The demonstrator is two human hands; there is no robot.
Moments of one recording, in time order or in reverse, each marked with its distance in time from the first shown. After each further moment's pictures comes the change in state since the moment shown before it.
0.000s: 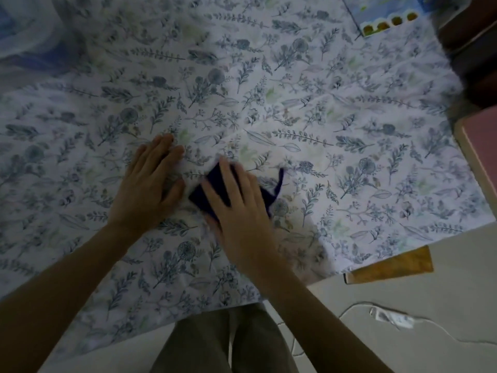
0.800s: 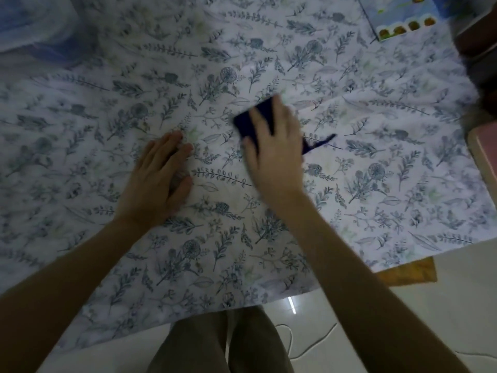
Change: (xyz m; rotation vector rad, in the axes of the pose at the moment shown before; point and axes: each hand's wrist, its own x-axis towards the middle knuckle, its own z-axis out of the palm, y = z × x) left_hand 0.001 -0.003 0.002 -0.006 0.037 0.013; right_hand 0.081 0.057 -0.022 0.000 0.194 0.264
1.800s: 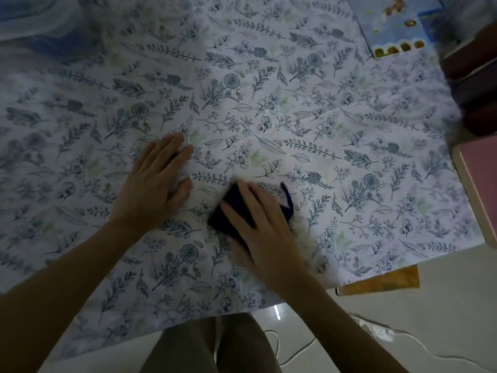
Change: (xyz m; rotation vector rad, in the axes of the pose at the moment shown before) left_hand -0.001 -0.001 -0.001 -0.016 -0.030 -0.018; right_hand -0.113 -0.001 -0.006 0.031 -0.202 -0.399
